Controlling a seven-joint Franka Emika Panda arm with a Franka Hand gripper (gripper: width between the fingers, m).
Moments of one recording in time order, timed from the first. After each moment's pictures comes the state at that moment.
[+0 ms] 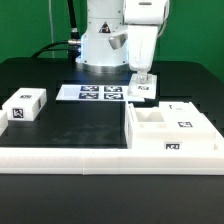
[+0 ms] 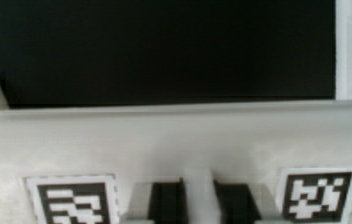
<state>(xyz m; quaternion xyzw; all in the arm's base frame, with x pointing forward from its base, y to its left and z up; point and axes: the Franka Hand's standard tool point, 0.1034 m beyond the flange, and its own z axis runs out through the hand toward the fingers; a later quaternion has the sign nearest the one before) 0.429 0.060 0.069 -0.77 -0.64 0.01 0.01</state>
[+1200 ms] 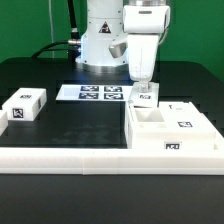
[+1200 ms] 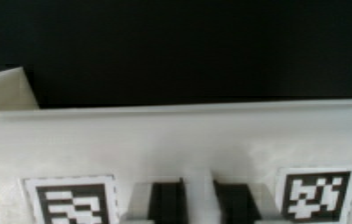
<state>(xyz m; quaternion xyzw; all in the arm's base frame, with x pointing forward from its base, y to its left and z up) 0.457 0.060 0.057 -0.78 -0.63 -0.01 0.02</state>
